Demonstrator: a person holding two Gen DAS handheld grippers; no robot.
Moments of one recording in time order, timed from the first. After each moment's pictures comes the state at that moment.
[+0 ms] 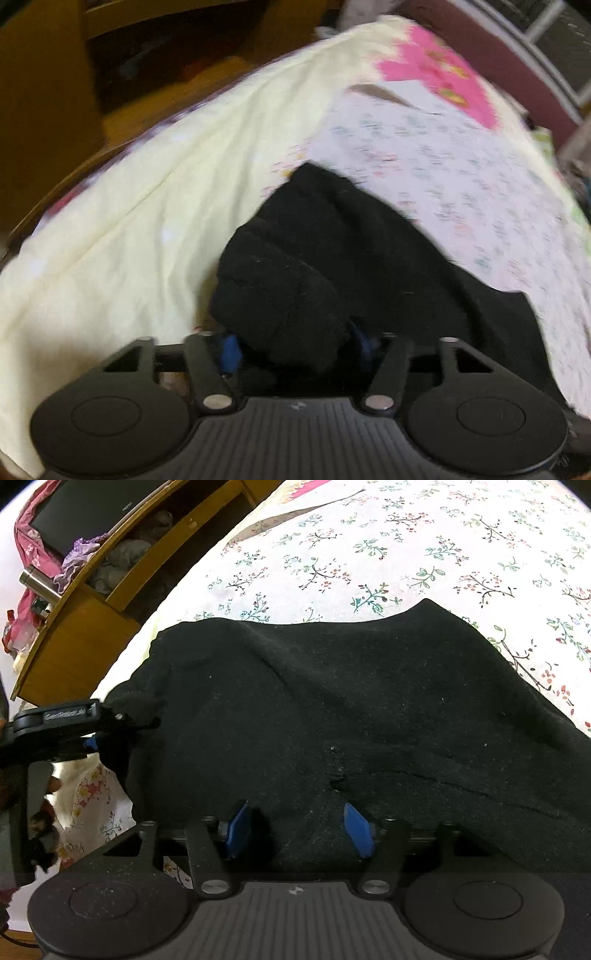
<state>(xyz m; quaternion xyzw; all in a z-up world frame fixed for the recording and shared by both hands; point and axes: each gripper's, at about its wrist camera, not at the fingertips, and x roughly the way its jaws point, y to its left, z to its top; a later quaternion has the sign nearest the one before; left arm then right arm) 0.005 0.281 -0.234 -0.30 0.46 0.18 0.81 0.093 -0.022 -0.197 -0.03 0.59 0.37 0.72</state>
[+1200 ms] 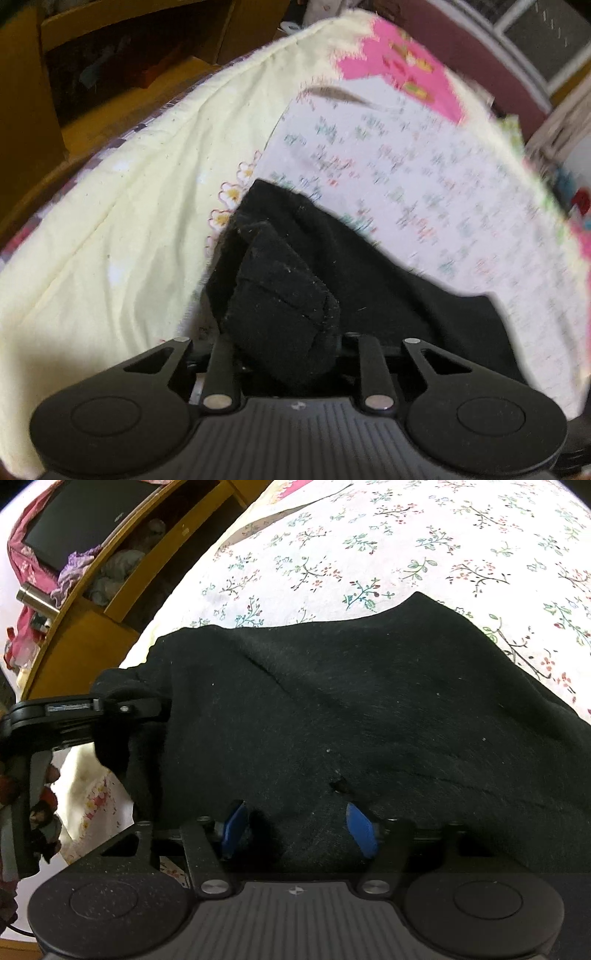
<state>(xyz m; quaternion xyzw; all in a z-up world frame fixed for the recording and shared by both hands) 0.026 0.286 -0.223 -0.33 0.45 0.13 0.82 0.094 -0.026 -0.193 0.00 0.60 0.36 0.71</state>
